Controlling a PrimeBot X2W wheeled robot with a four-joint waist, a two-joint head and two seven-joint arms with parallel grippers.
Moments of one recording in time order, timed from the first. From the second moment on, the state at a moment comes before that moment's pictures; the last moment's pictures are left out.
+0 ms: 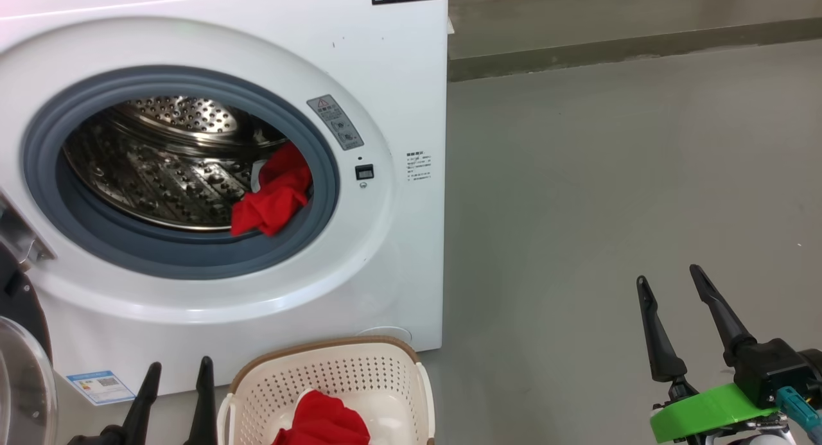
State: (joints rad) left arm 0.06 0.09 0.05 0.14 -0.31 -0.06 -0.21; right arm 0.01 -0.04 -0.08 0.11 0.09 0.13 -0.26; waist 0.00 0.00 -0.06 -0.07
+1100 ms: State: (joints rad) left arm -0.14 0.09 0.03 0.21 -0.35 -0.03 -0.21; right arm -0.05 -0.06 -0.01 0.07 0.10 0.13 -0.26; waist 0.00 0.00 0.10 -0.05
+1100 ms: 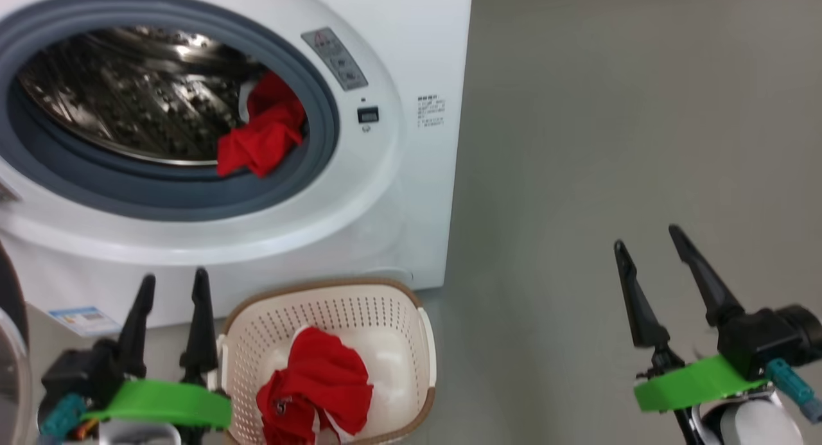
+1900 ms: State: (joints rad) left arm -0.82 0.14 0.06 0.56 -0.38 -0.06 -0.25; right arm -0.25 -0.09 0.01 0.01 0.12 0.13 -0.26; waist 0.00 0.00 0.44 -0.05
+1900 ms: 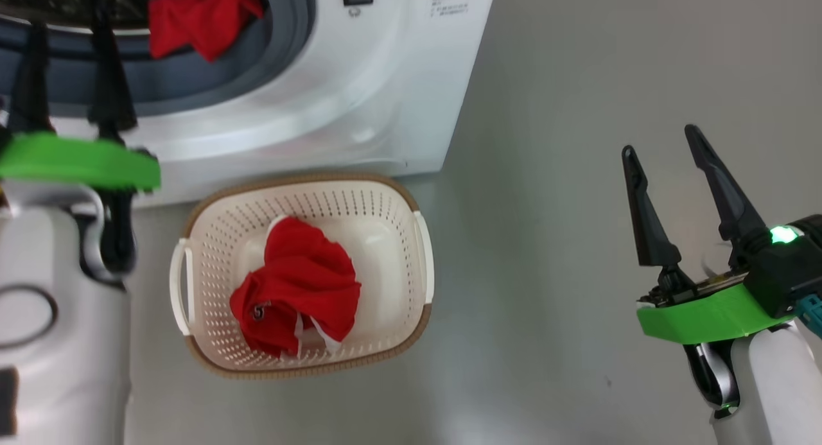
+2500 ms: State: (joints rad) left arm -1.20 0.16 0.03 0.94 -0.50 -0.12 -0.19; right arm -0.31 -0.11 0.07 0.02 0.14 0.13 -0.26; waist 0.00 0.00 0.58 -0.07
